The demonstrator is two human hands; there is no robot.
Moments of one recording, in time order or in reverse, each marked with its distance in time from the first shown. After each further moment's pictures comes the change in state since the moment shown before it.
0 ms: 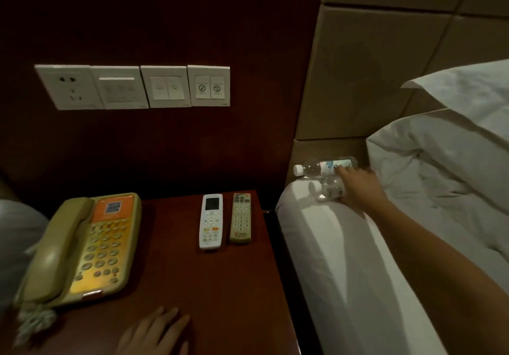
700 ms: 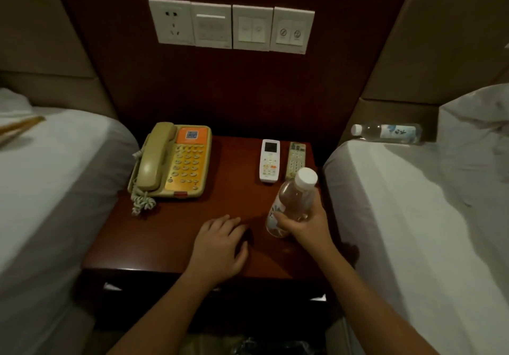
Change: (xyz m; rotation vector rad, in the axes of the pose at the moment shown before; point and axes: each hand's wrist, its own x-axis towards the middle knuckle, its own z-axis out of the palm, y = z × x) left_hand -0.012 0.011 -0.016 -0.068 0.074 0.010; right_hand -0.191 -0.246 -0.034 1.485 -0.139 -0.008
